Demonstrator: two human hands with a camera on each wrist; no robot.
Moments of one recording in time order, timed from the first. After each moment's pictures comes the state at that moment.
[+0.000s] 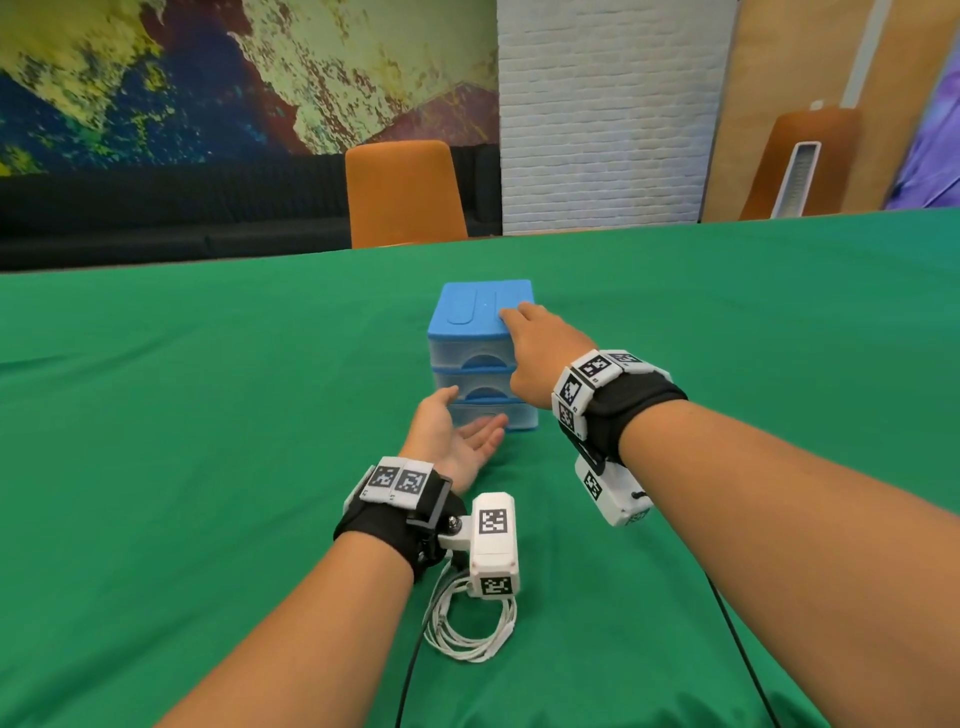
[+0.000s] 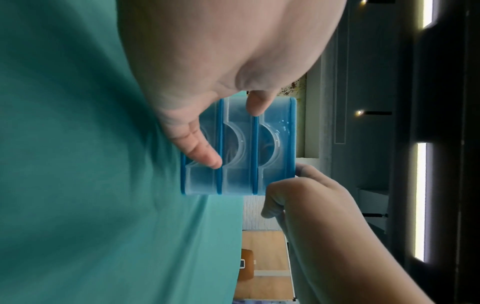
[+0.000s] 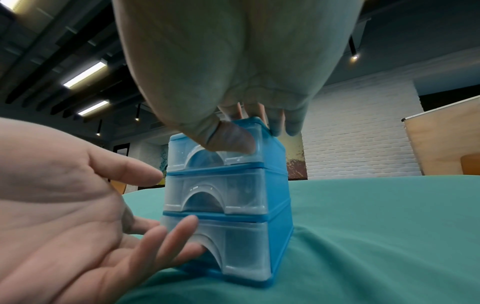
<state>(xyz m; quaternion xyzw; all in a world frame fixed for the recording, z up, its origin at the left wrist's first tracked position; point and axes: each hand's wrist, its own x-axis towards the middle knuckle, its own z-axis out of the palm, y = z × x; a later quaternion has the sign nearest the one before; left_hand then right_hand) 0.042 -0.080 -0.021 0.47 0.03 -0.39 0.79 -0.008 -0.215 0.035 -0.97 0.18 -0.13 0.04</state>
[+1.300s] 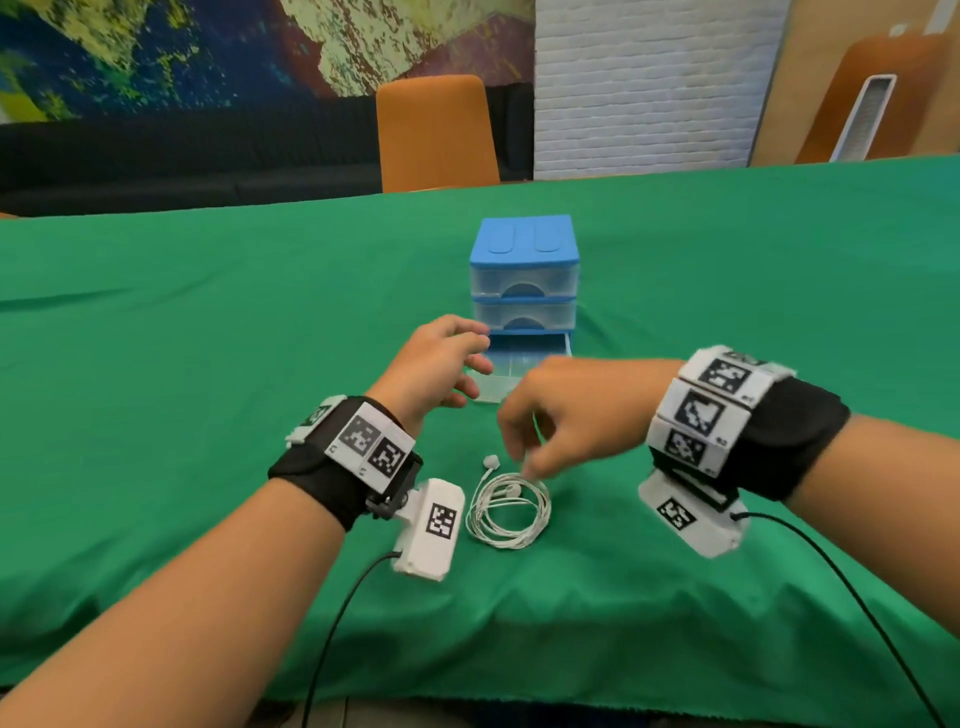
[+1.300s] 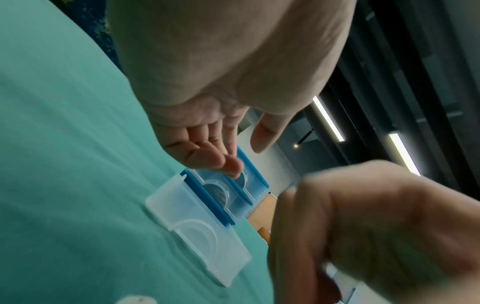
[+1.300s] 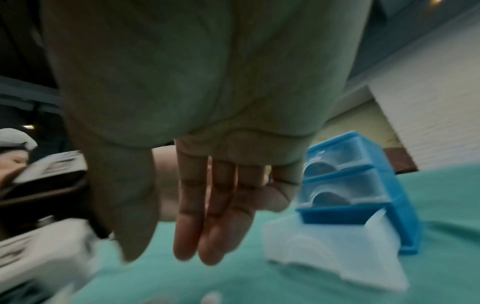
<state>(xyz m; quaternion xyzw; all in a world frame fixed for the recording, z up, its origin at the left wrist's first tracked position) 0.022 0.000 0.010 0.75 -0.24 -0.22 0.57 -0.103 -0.125 0.036 -0.98 -0.12 0.10 0.12</state>
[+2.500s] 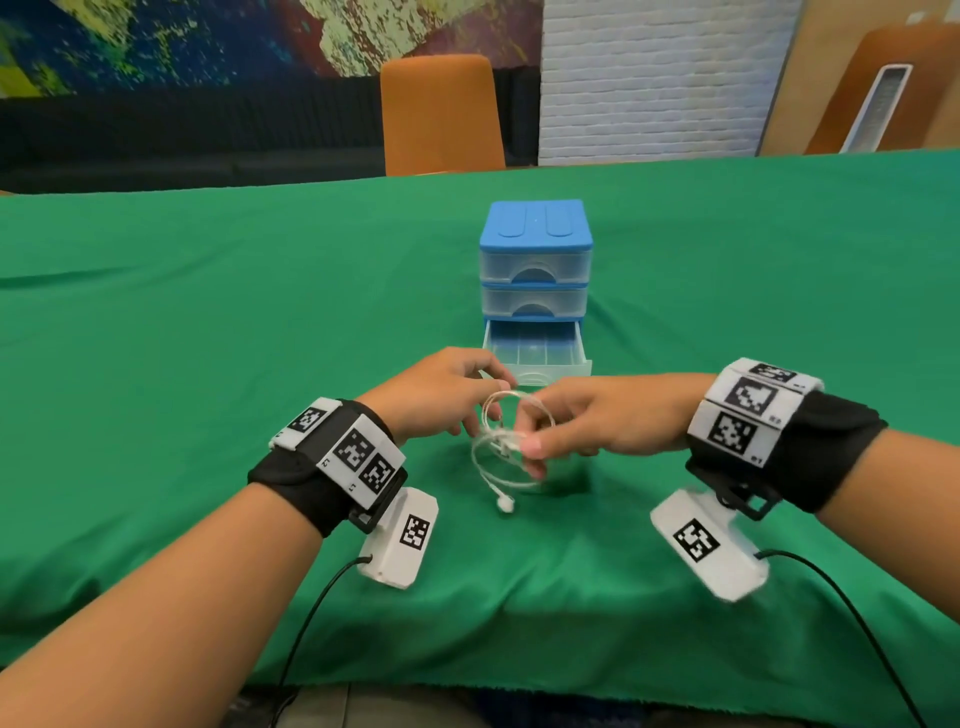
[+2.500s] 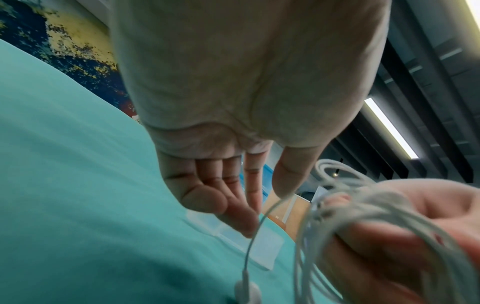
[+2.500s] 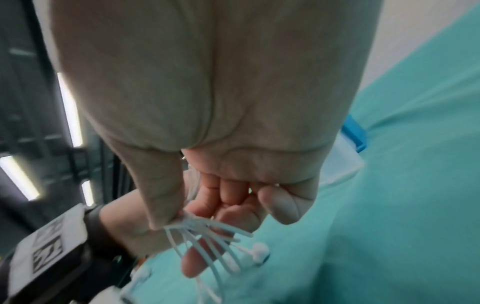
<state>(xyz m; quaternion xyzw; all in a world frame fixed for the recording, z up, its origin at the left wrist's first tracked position) 0.022 0.021 -0.006 0.81 -0.39 -0.25 0.37 -0.109 -0.134 0.006 -0.87 -0.10 0.18 0.44</state>
